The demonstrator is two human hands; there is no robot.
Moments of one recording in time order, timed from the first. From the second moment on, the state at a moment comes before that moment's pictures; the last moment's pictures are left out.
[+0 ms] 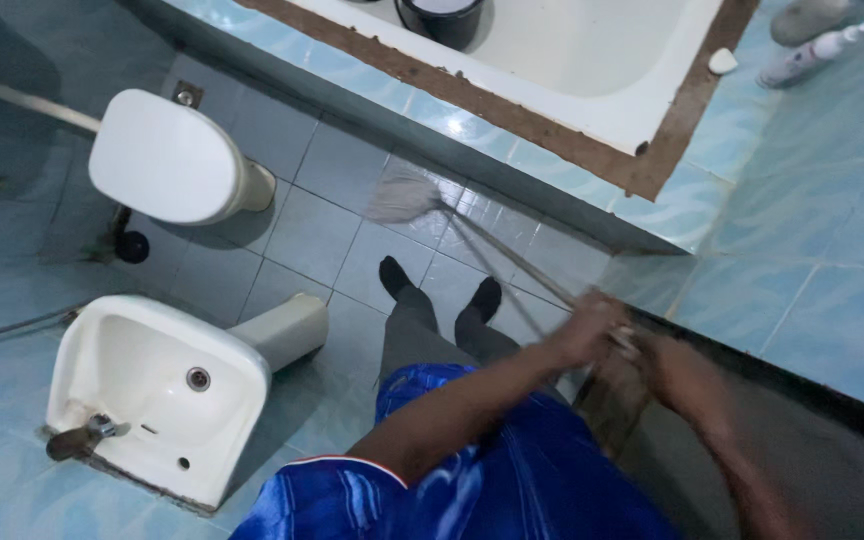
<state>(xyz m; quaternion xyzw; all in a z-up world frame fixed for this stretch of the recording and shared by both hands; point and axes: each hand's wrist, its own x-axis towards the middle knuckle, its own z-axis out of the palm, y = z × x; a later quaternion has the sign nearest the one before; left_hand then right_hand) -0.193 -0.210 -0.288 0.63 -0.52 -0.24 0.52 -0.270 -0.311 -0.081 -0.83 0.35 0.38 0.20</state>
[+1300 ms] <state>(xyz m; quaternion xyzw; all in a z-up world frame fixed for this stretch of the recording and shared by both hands) 0.032 0.022 -0.316 0.86 -0.39 -0.23 0.24 -0.060 -0.117 -0.227 -0.91 0.08 0.24 0.32</state>
